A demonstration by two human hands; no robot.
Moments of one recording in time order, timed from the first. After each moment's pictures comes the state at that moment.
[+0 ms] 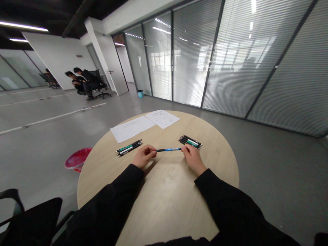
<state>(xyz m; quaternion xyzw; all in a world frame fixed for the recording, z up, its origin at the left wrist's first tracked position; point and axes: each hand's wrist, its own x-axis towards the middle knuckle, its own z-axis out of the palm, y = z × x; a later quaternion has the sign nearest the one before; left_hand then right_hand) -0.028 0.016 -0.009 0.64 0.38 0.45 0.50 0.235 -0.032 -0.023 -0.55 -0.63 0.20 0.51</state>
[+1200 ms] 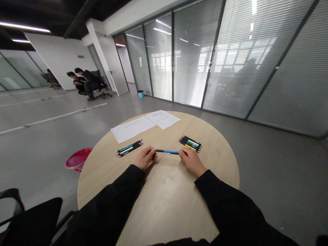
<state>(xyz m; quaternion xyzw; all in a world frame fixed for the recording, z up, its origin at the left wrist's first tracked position) -0.025 0.016 -0.017 0.63 0.40 0.42 0.52 0.233 -0.036 -0.018 -0.51 -0.69 0.24 0.45</state>
